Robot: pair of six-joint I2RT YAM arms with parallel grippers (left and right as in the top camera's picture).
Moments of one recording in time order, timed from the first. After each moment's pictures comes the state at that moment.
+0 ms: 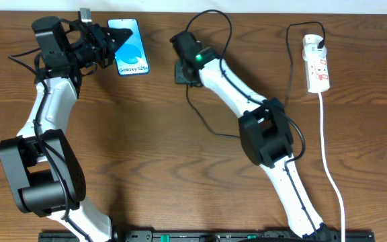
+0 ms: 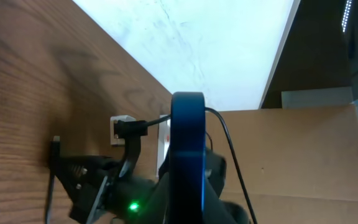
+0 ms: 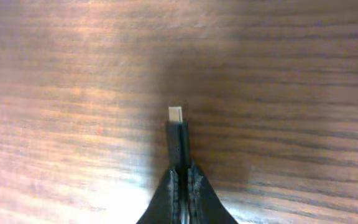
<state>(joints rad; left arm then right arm) 0.20 1.86 1.33 0.11 1.07 -1.04 0.56 2.59 2.26 -0.83 0.00 0.50</state>
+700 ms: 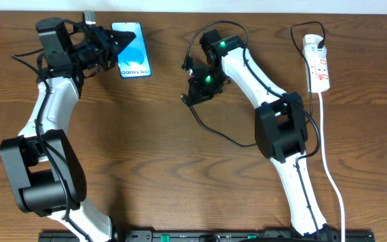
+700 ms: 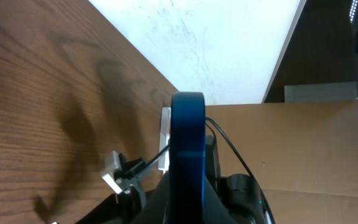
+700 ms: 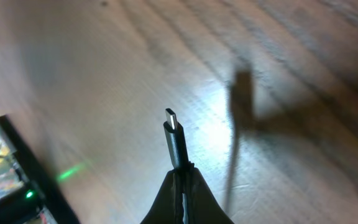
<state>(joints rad) 0.19 1.86 1.33 0.07 1.07 -1.01 0.44 2.55 2.25 -1.25 -0.66 -0.10</state>
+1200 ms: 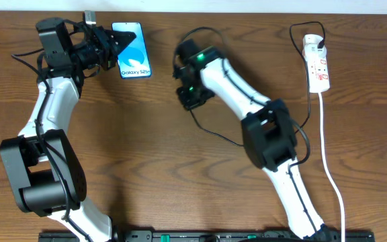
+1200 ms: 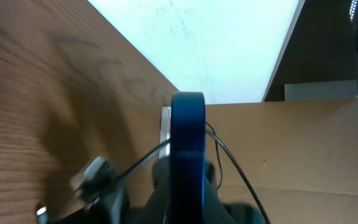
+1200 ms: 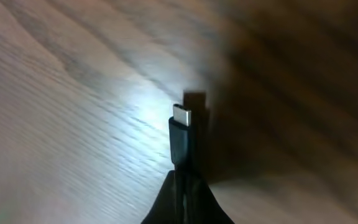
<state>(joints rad) 0.19 1.86 1.33 0.07 1.08 -1.00 0.58 2.52 2.18 -1.15 -0.22 0.08</state>
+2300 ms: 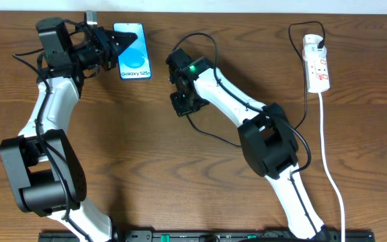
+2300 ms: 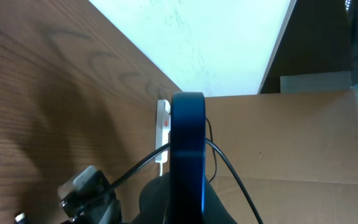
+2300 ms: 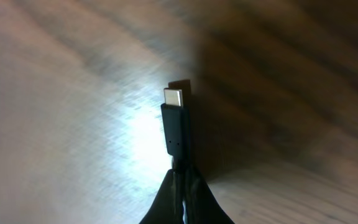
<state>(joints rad) 0.19 1.86 1.33 0.07 1.12 -1.00 0.64 2.44 2.04 -1.04 -0.17 0.24</state>
